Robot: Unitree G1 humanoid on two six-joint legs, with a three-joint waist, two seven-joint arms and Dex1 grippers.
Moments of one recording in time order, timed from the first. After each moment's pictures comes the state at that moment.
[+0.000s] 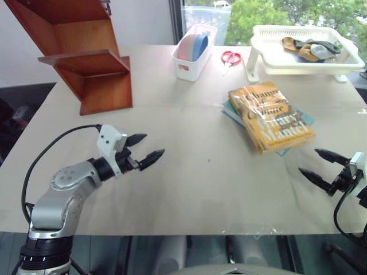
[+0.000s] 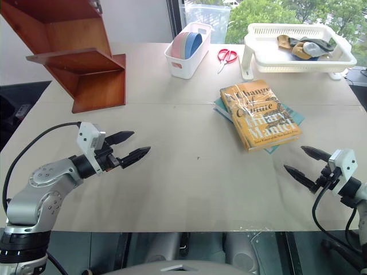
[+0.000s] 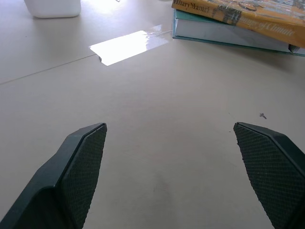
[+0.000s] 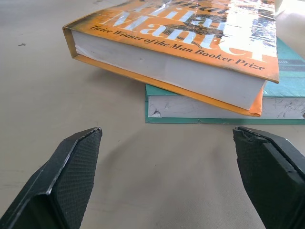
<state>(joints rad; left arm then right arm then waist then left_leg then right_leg) -0.05 0.68 0.23 -0.30 -0.54 0.49 -0.77 0.04 -0.70 -0.38 0.23 0.49 -0.12 1.14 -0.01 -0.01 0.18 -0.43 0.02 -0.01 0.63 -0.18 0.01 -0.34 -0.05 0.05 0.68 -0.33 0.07</state>
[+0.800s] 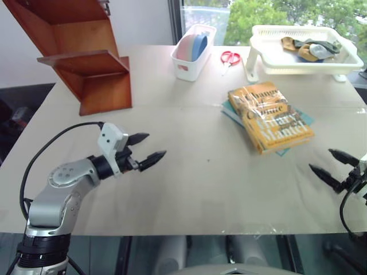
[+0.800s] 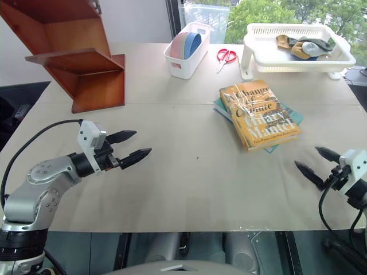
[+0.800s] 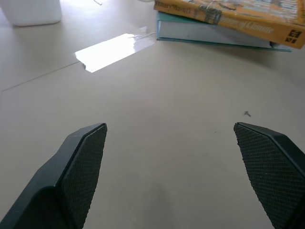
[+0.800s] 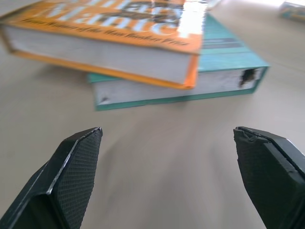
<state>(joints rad) -0.07 0.71 0.23 -0.32 -0.55 0.49 -0.83 0.03 -0.71 -0.43 0.25 0.49 -0.04 0.98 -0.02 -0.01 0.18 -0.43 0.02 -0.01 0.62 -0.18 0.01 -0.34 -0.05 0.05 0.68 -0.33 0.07</state>
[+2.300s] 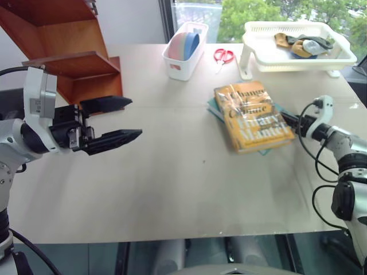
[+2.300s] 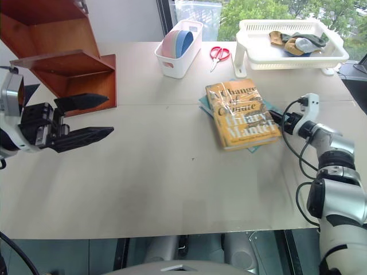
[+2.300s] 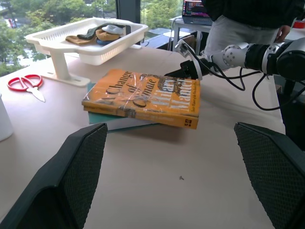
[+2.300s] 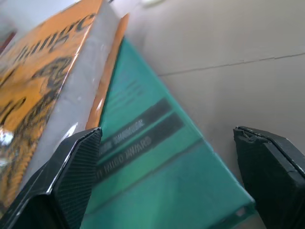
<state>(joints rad) -0.23 1.03 0.51 -0.32 -0.95 0.68 -1.13 -0.83 -0.56 -0.25 0.97 0.32 0.36 0.94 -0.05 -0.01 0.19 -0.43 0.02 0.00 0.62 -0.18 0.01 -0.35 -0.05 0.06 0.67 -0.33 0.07</state>
